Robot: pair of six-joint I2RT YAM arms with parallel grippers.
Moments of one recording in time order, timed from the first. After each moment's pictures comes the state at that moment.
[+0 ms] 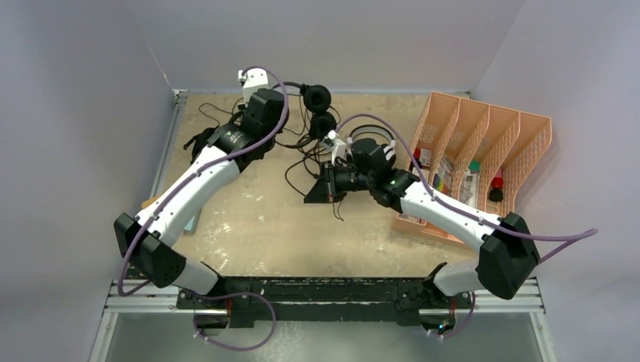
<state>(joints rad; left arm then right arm) -0.60 1.48 1.51 -0.61 -0.70 -0.46 0.74 1.39 1.02 -0.11 -0.58 0.65</state>
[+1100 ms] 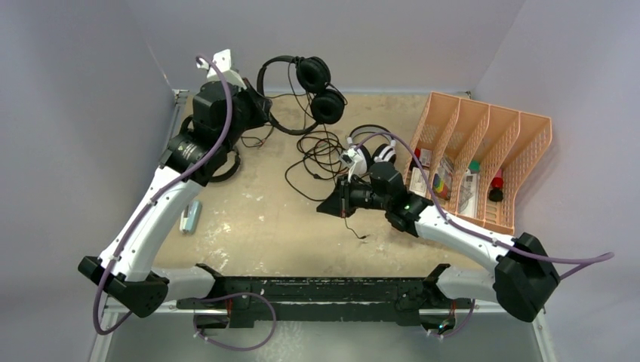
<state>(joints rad) -0.52 1.27 1.57 -0.54 -0.30 -0.55 0.74 1.21 0.71 0.11 -0.49 0.62</state>
